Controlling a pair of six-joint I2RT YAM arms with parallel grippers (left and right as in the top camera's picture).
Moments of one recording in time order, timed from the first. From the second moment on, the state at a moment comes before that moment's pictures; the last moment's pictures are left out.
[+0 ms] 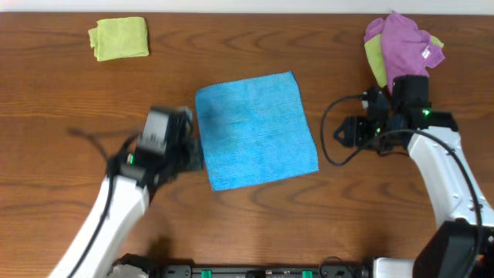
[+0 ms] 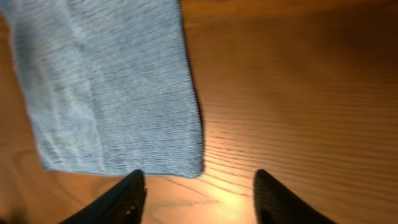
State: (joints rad) left arm -0.30 1.18 0.80 -0.66 0.20 -0.46; right arm -0.08 1.53 1.06 -0.83 -0.43 0.03
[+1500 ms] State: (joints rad) left arm -0.30 1.31 0.32 0.05 0.41 -0.81; right arm -0.06 1.78 0.90 -0.63 -0.65 0.06
